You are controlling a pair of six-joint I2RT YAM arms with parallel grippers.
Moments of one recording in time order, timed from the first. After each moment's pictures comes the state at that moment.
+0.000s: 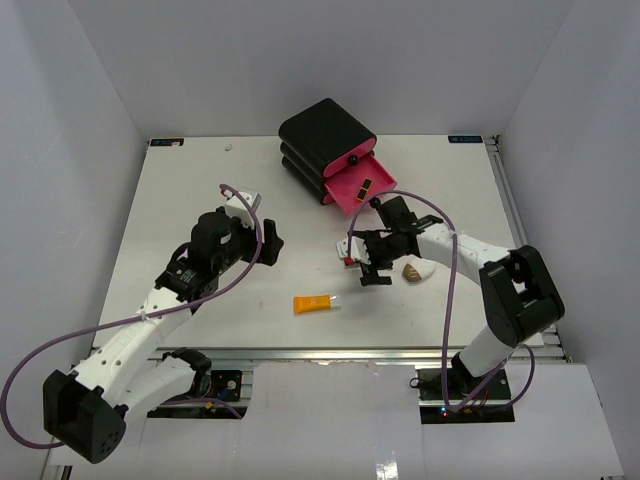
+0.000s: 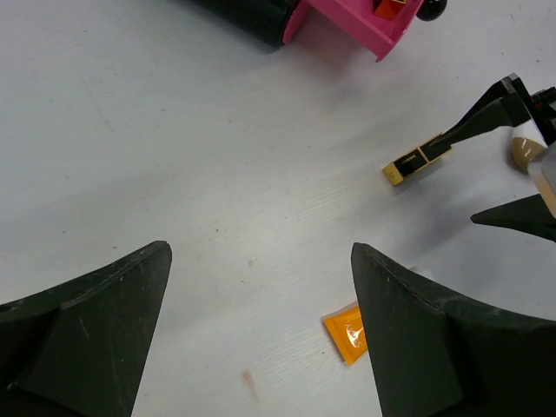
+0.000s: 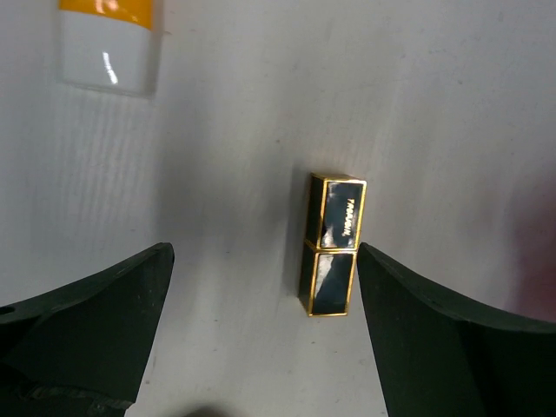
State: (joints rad) left arm -0.48 0.96 0.77 -0.22 0.02 -0.15; right arm 0.52 1.58 0.97 -0.52 -0.62 -1.28
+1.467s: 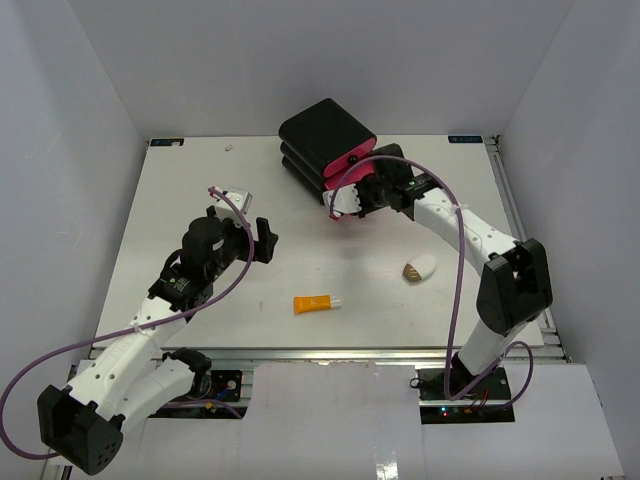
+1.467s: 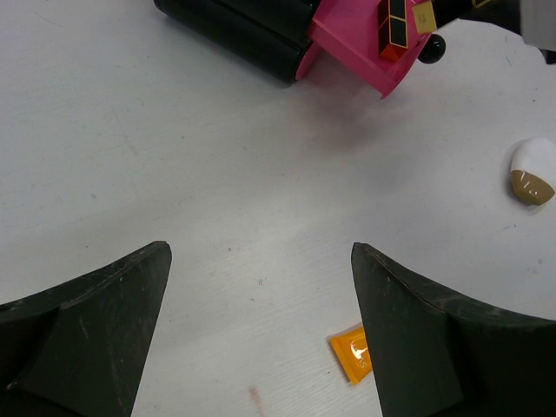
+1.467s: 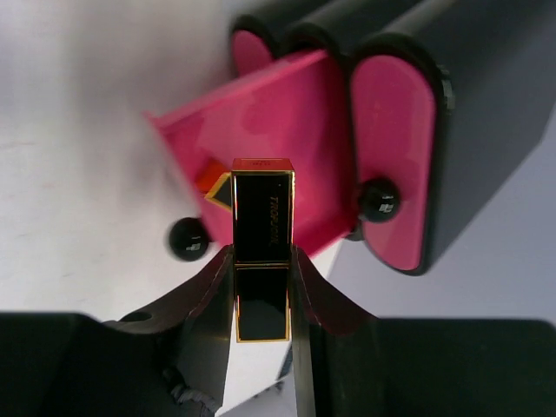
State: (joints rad) left arm -0.48 0.87 0.73 -0.18 -0.04 -0.15; right arm 0.54 1.69 1.43 -0.52 -0.19 -1.47
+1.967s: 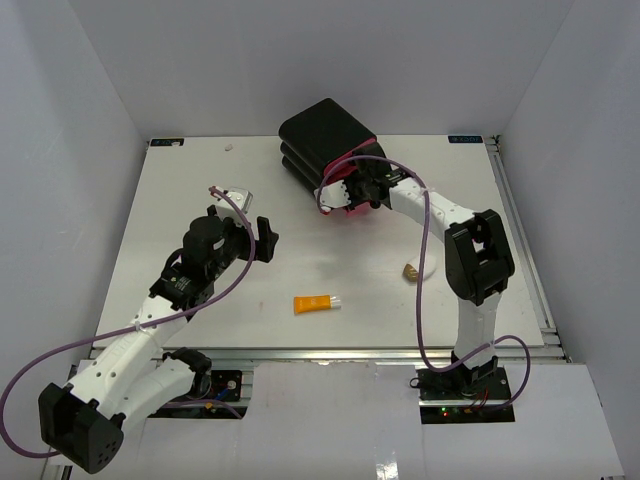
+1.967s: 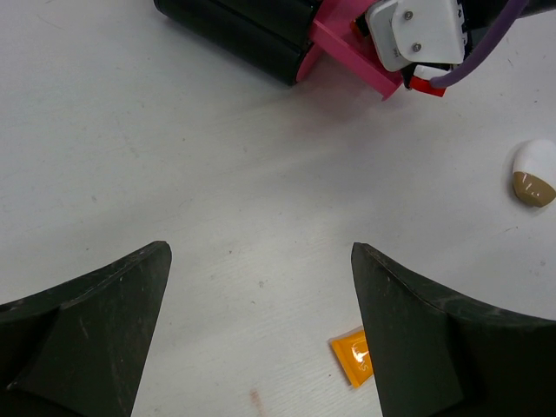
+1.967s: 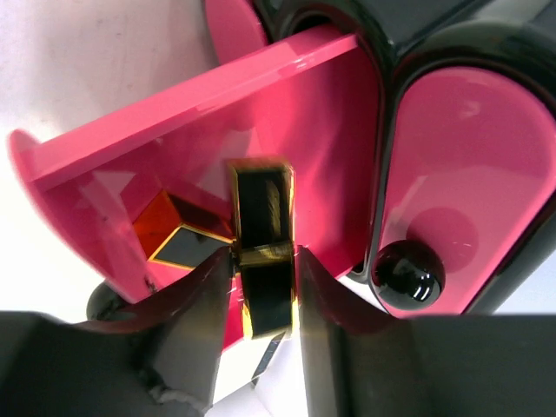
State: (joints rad) left arm -0.48 0.88 0.73 -0.16 -0.05 -0.15; right arm 0.53 1.97 1.58 -0.43 -0.07 -1.56
